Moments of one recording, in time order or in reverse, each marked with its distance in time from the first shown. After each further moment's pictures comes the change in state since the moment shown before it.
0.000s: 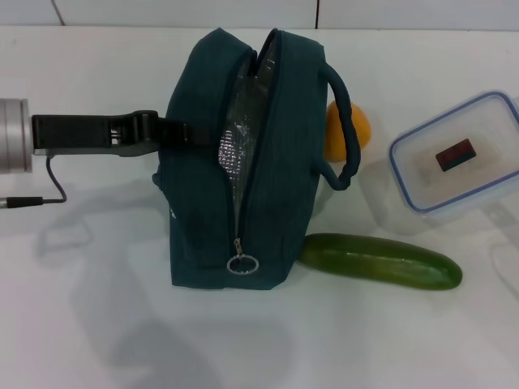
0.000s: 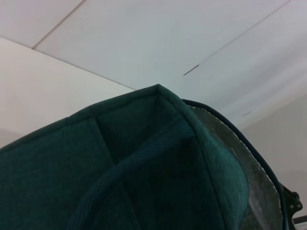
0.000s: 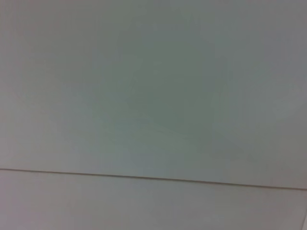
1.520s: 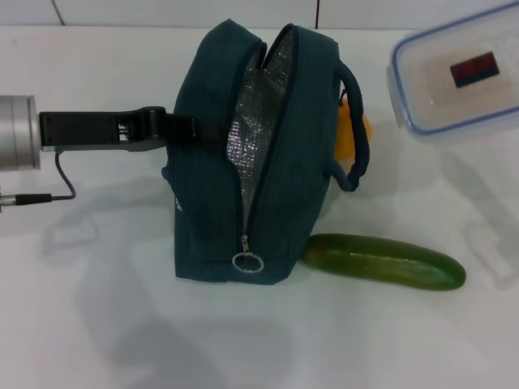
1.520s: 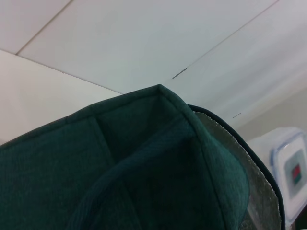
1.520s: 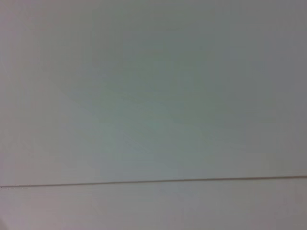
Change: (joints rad) left arm -0.007 -0.008 0.001 -0.011 -0.022 -0.004 0.031; right arm 0.104 0.006 0.060 0.108 0.101 -0.209 0.074
